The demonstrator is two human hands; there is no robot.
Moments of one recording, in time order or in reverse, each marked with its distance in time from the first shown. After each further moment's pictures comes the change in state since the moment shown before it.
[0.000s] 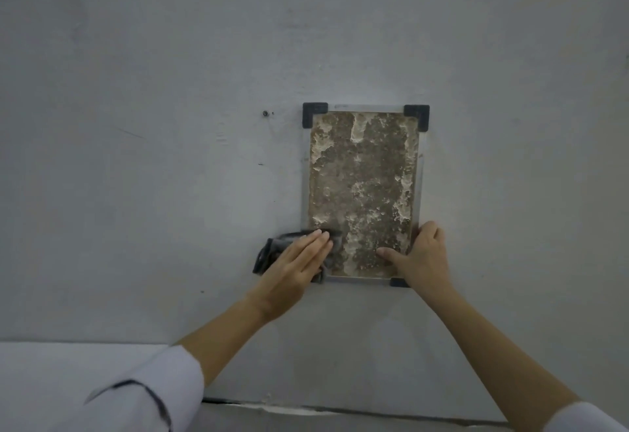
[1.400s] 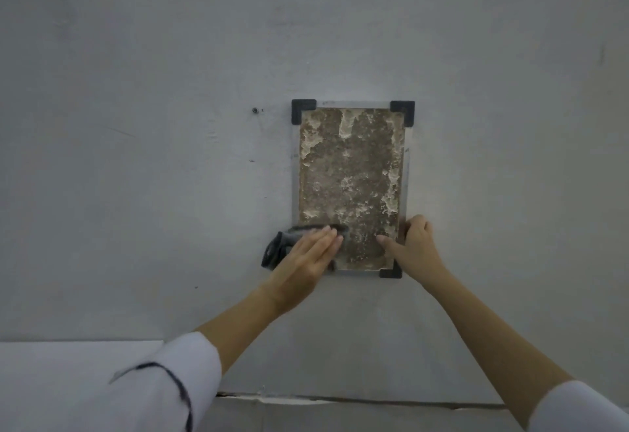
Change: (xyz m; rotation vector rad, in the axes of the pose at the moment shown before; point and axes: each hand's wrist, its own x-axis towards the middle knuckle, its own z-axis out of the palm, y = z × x) left_hand 0.023 0.024 0.006 -0.085 -0.017 -0.015; right_hand -0.001 -0.005 -0.019 0.064 -0.164 0.051
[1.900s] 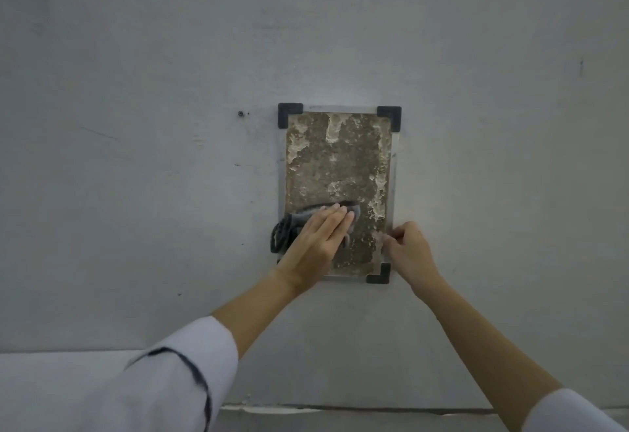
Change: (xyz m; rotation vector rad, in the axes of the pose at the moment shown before) left_hand 0.062 0.008 0.001 -0.026 0.121 -0.034; right_hand 0.008 0.009 -0.003 0.177 0.021 0.124
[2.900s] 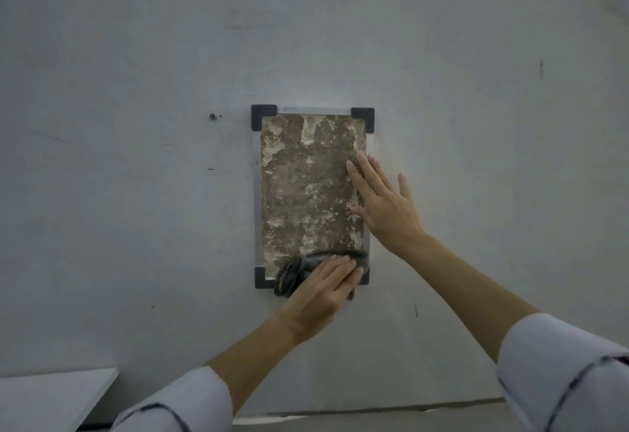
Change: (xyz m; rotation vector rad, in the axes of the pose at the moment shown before) left_hand -0.027 0.060 0.024 -0.069 -0.075 0.107; right_hand 0.038 -0.036 -0.032 -0.959 0.095 -0.757
